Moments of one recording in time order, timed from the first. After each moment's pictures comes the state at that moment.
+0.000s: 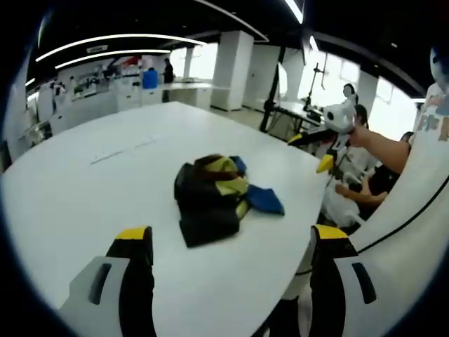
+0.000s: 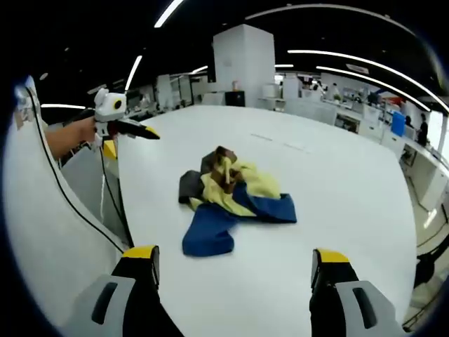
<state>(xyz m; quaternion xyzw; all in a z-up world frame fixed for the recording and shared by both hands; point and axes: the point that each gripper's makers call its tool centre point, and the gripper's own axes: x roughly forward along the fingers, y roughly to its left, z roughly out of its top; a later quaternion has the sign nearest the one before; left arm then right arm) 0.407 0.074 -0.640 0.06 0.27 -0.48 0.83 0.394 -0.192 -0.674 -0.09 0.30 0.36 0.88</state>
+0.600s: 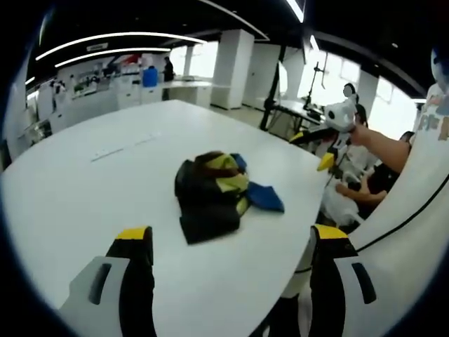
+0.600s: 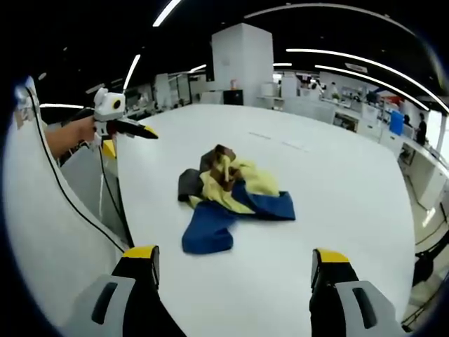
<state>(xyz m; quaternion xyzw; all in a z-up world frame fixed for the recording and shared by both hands) 0.405 0.079 -0.644 0.06 0.28 -0.48 0.83 0.391 -0.196 -0.675 -0.09 0.31 0.35 0.88</state>
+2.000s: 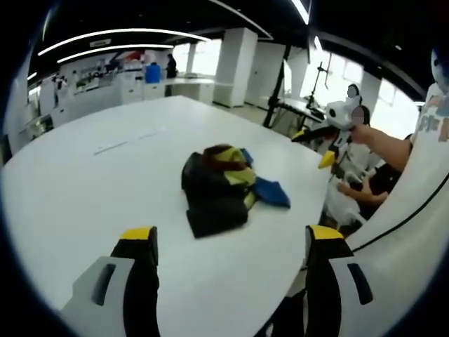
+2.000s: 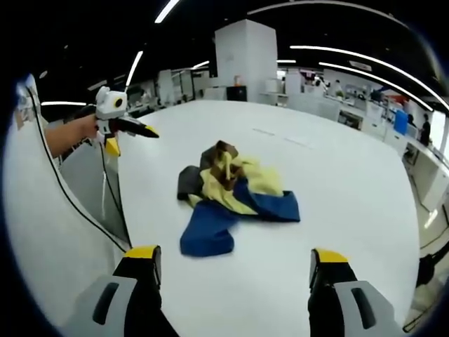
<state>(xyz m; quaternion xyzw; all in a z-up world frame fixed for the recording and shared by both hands) 0.414 0.091 -0.651 0.06 0.28 -0.47 0.83 0.402 -0.185 -0.682 -0.10 0.32 0.36 0.87</state>
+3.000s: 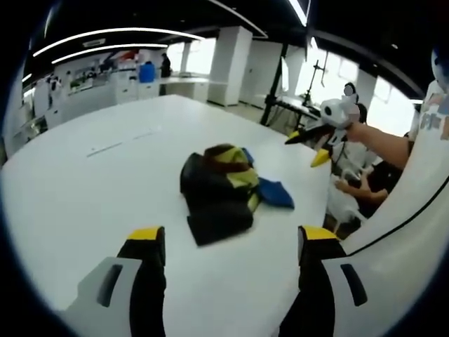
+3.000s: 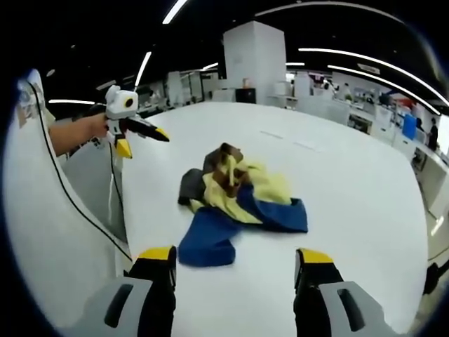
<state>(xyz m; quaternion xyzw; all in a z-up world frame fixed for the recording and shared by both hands) 0.426 0.082 -0.663 0.06 0.29 -0.49 0.82 0.414 -0.170 -0.689 -0.09 0.31 0.39 0.86</state>
